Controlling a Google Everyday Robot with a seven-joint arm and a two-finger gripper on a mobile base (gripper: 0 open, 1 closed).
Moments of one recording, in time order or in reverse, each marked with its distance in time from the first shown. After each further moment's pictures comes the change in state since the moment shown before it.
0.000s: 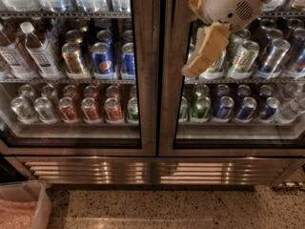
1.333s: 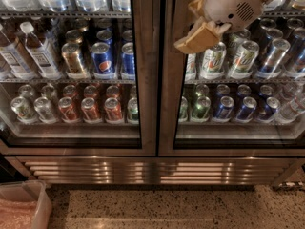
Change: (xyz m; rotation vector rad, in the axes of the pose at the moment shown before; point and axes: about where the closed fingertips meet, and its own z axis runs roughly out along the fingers) arm 0.000 0.000 0.000 0.000 0.000 0.000
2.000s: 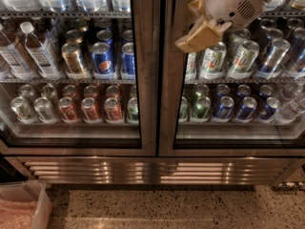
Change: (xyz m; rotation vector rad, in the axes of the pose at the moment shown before) arm 0.003 -0.004 -0.002 0.000 0.000 0.000
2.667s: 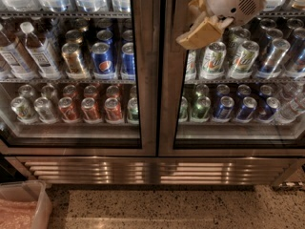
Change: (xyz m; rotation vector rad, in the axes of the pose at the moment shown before) arm 0.000 -0.006 -0.004 0.000 0.000 0.000
